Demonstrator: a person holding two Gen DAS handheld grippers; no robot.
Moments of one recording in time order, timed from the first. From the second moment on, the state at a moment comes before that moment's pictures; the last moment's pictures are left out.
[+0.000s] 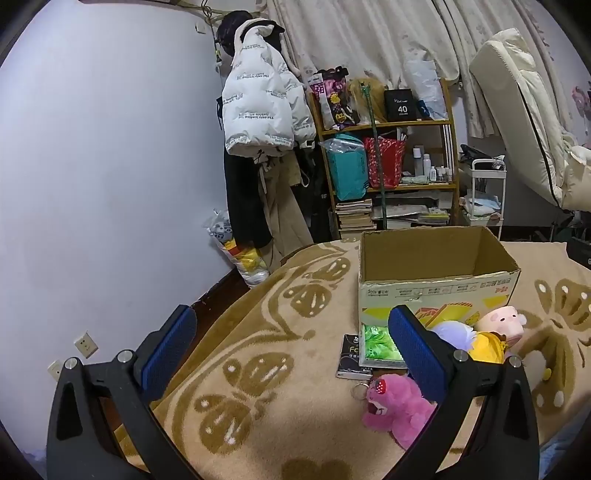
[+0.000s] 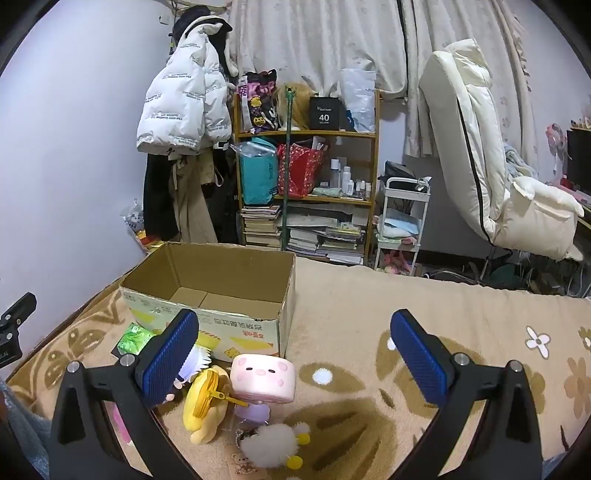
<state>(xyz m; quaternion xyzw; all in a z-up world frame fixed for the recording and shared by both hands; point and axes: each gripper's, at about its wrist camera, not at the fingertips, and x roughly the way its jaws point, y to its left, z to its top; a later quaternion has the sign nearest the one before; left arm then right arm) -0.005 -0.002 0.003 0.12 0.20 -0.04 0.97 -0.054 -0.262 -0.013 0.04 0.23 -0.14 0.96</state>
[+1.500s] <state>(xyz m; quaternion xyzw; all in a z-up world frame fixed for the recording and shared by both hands) -0.006 0.001 0.003 0.12 0.19 -0.04 0.97 -0.056 -0.265 -0.015 0.05 0.23 -0.14 0.96</state>
